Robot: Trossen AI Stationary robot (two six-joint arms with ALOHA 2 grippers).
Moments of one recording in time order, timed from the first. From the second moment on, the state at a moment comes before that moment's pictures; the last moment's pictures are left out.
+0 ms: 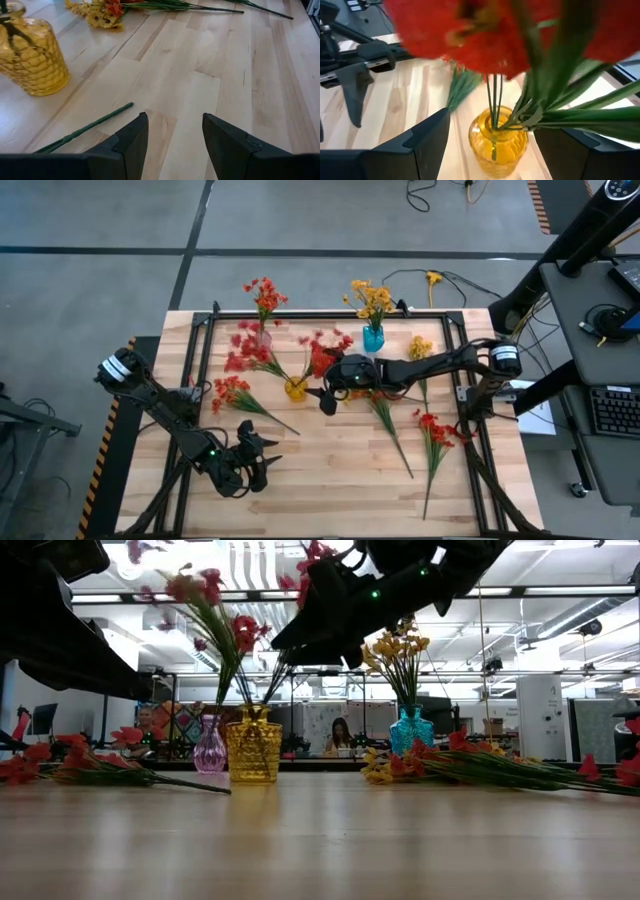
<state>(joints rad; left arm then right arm) -0.81 1.49 0.62 -0.02 -0.86 -0.88 -0.06 1.76 1.08 0.31 0.08 0.11</state>
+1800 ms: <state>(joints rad) -0.81 1.49 0.62 -0.02 -0.86 -0.89 0.00 1.75 1.24 0.01 0.24 -0.06</state>
